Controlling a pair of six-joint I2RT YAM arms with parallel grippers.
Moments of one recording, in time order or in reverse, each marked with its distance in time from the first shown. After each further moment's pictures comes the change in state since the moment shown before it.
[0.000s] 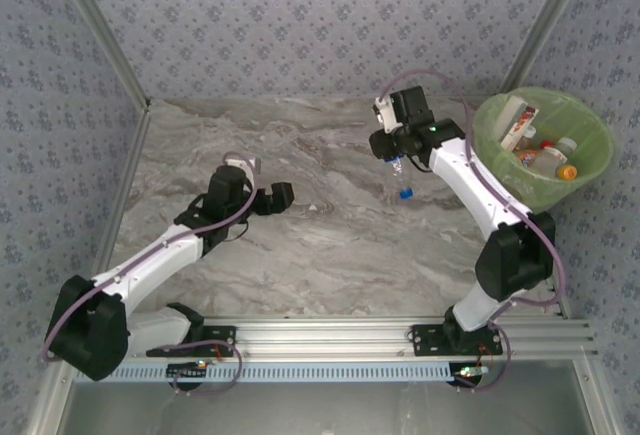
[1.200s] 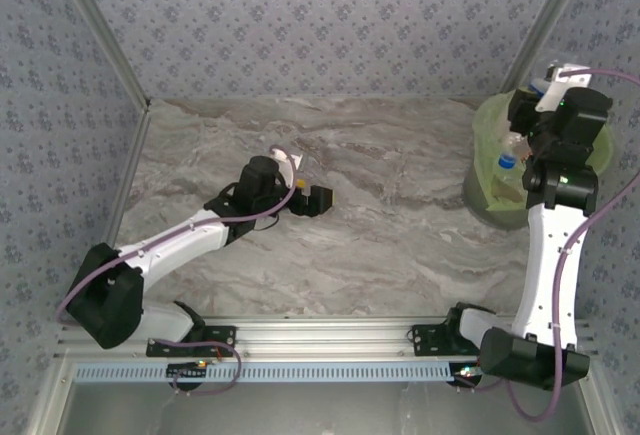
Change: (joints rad) left arm -0.160 0.172 0.146 0.109 0.153 0.109; right arm -0.649 -0.483 -0.042 0.190 -0.059 0.067
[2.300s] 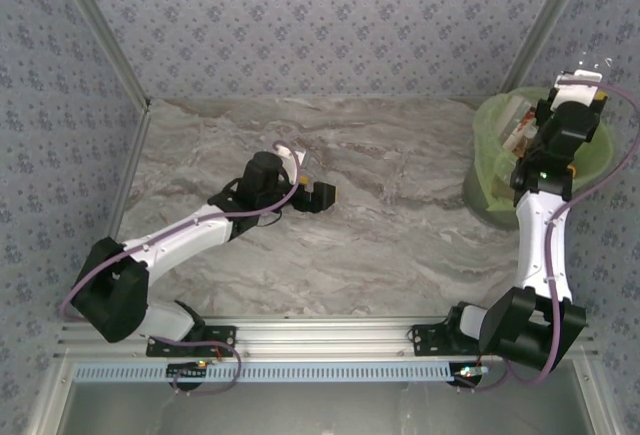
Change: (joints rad) left arm 0.000 0.037 0.040 -0.008 0.000 0.002; right arm -0.061 0.090 -0.330 0.713 0.393 -0.324
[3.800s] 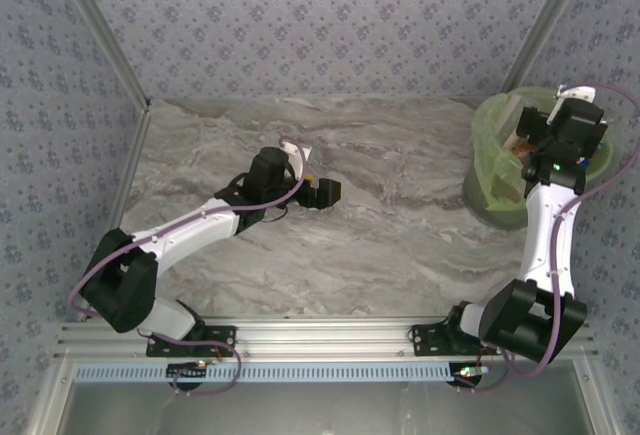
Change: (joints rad) left arm -0.004 0.060 0.055 -0.001 0.025 -0.026; right arm -0.050 0.036 0.136 -0.499 -0.214 0.176
